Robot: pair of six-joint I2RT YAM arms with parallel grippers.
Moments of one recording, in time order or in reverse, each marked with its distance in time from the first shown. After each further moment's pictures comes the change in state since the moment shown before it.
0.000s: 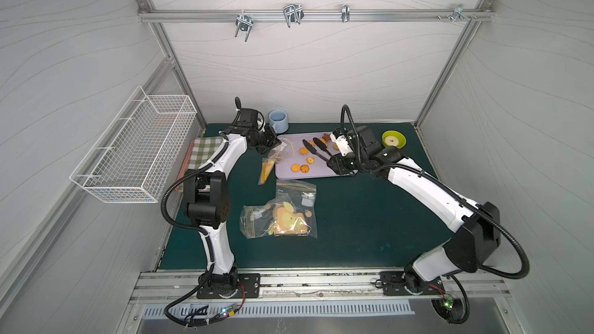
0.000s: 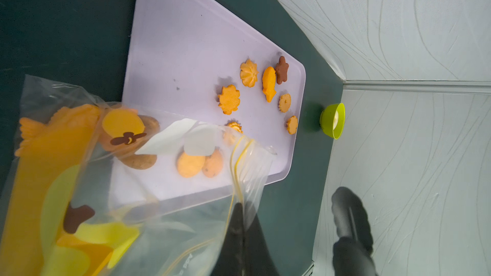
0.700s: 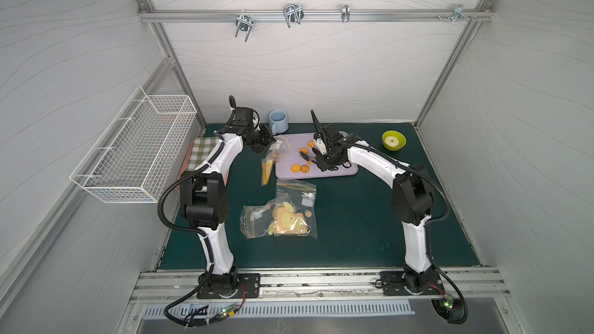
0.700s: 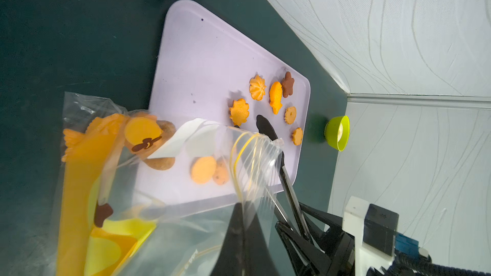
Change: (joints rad) left arm 0.041 -0.018 0.003 -0.011 -0.032 0.008; right arm 0.016 0.546 0.397 -0.150 0.142 -0.064
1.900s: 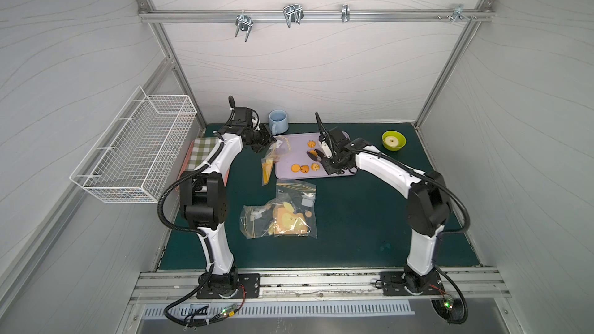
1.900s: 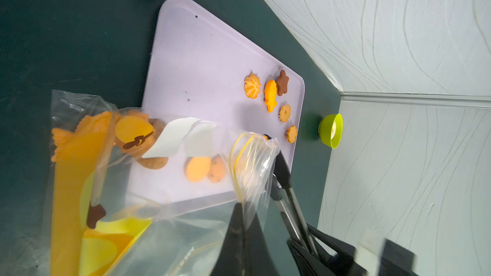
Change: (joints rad) left arm -0.003 0.000 0.000 0.007 0.032 -0.018; right arm 0.018 -0.230 -0.200 0.040 0.064 0.007
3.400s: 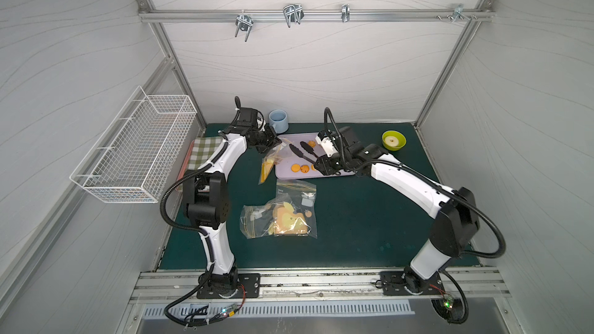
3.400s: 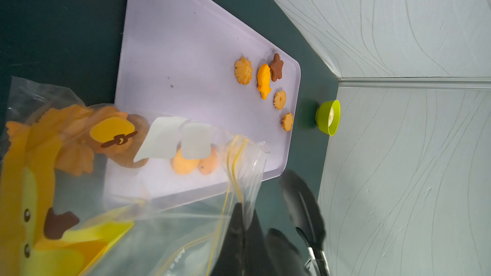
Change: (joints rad) left arm -0.037 0.011 0.003 -0.002 0.022 0.005; right arm 0.022 -0.225 -0.161 0.156 -0.219 0.082
